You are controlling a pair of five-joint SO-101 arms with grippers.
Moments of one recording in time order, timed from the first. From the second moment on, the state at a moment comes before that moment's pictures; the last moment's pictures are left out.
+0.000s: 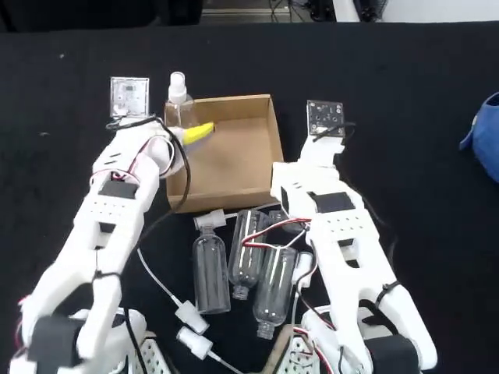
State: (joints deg) left arm 1.8 -23.2 50.4 6.4 2.8; right arm -8.4 -28.5 57.5 30.6 -12.6
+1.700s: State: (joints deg) left arm -7.1 -82.2 82.5 33.0 11.5; right arm -7.7 -4.1 37.0 41.4 -12.6
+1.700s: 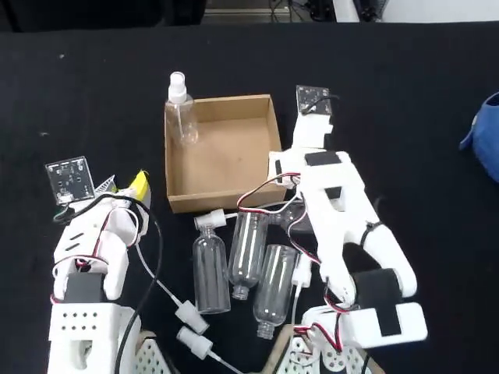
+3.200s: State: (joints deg) left arm -7.1 -82.8 83.9 31.5 9.6; right arm -10.5 -4.4 37.3 47.8 -9.5
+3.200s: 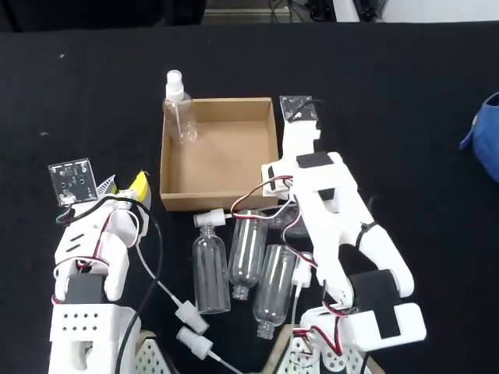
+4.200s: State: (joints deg) left arm -7.1 -78.9 69.4 49.3 2.6; right arm -5.0 -32.1 35.2 65.5 1.8
